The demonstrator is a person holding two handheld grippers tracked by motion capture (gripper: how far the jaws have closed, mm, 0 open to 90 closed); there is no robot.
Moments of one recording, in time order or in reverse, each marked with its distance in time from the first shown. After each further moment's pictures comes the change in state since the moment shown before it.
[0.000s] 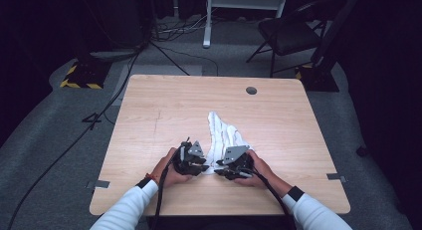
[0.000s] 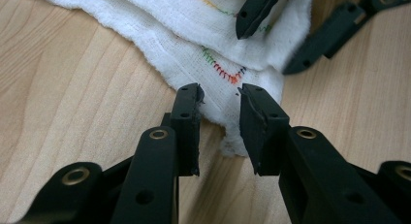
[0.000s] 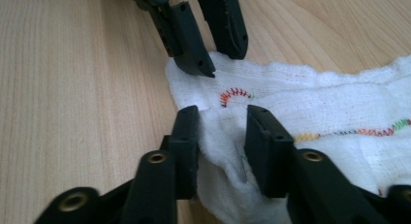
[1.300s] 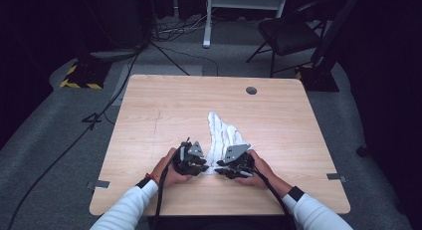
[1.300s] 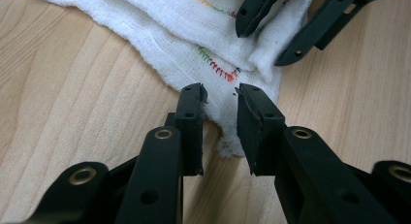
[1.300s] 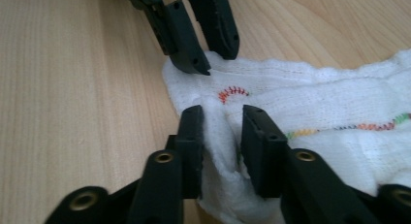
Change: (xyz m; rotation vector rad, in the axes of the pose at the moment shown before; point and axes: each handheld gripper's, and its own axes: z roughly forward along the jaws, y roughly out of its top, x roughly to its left) left arm 0.000 0.000 -0.001 0.000 -0.017 -0.010; right arm -0.001 -0.001 0.000 0.001 0.002 0.032
